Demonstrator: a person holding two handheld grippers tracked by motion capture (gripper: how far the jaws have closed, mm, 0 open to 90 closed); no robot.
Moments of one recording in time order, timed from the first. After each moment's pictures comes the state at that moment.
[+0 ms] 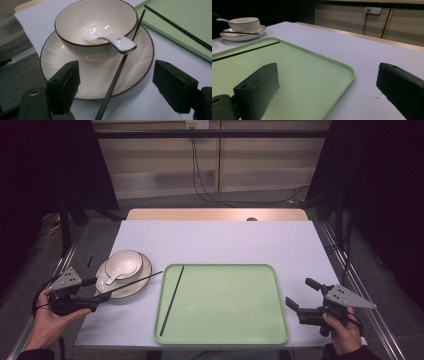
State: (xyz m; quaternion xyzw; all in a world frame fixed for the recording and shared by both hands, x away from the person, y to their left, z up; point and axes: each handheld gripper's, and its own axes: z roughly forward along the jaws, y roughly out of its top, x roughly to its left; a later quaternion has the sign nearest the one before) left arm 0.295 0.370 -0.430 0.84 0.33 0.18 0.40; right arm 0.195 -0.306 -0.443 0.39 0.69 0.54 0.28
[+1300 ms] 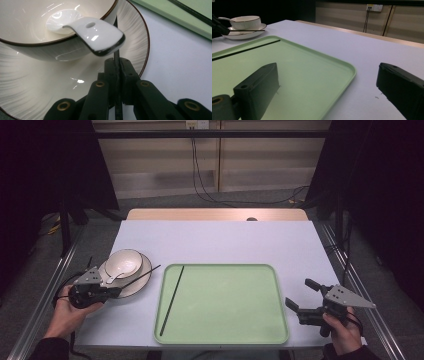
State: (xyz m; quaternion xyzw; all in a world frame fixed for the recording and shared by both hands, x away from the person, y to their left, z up) left arm 0.316 0.343 -0.449 0.89 0.28 0.11 0.35; right arm 0.196 -0.307 -0.445 0.39 0.69 0.54 0.28
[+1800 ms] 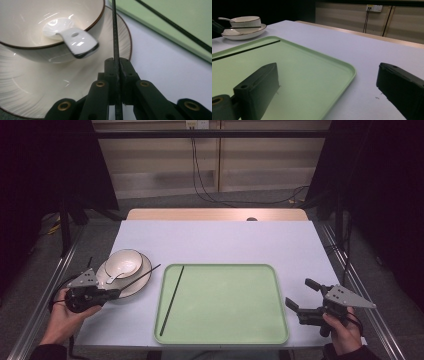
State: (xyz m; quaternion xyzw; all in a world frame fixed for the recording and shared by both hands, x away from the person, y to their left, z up) left arm 0.299 0.341 -0.437 0.87 0.29 0.11 0.37; right arm 0.196 -0.307 -0.444 0.39 0.70 0.54 0.27
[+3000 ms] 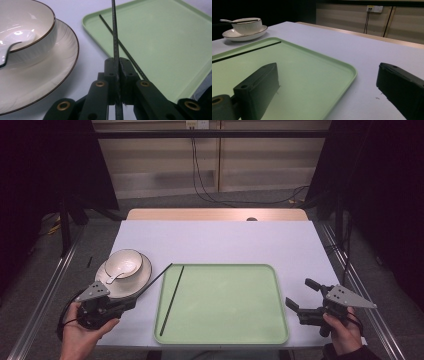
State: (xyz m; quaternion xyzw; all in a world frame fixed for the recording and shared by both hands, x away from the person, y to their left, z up) left arm 0.240 0.277 -0.411 0.81 0.39 0.11 0.42; right arm 0.195 -0.307 -0.444 0.39 0.69 0.54 0.27
